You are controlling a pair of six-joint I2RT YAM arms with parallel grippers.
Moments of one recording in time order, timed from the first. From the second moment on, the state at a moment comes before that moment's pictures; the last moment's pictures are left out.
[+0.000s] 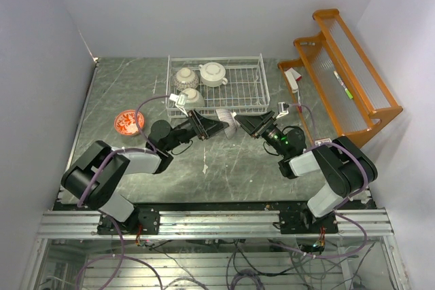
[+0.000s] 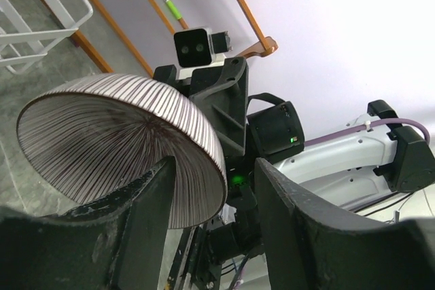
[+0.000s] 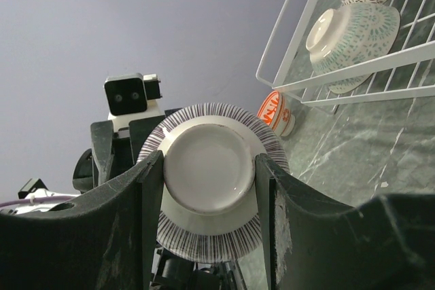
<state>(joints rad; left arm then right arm) -0.62 1.52 0.48 1.27 0.47 -1.10 0.43 1.62 0.33 1.52 -0.36 1.26</state>
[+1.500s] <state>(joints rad) -0.67 1.33 0.56 0.84 0.37 -0.92 0.44 1.64 0.33 1.53 -0.40 1.29</state>
